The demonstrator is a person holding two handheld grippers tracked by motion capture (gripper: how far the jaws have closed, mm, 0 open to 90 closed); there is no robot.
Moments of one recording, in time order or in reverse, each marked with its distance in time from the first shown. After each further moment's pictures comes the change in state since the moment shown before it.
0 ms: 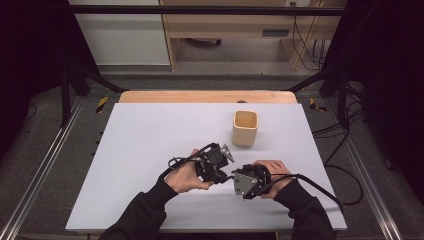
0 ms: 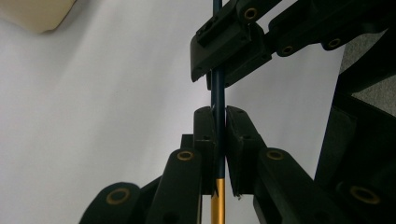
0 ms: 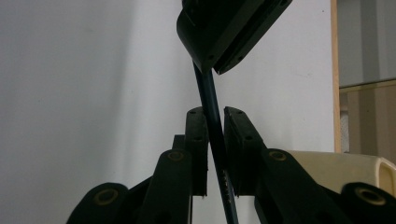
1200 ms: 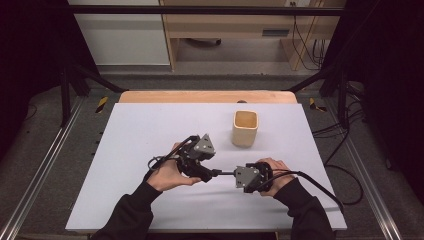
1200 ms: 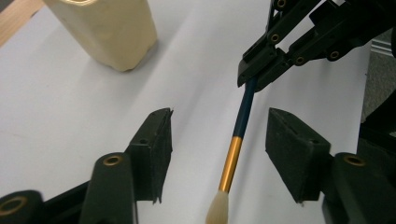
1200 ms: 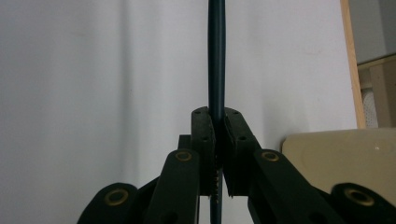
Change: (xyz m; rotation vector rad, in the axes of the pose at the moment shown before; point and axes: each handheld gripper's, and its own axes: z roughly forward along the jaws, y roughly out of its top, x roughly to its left) left arm 0.011 -0.032 -0.039 -0.234 0.149 0.020; right arm -0.007 -0.008 0.002 0.016 0.048 0.148
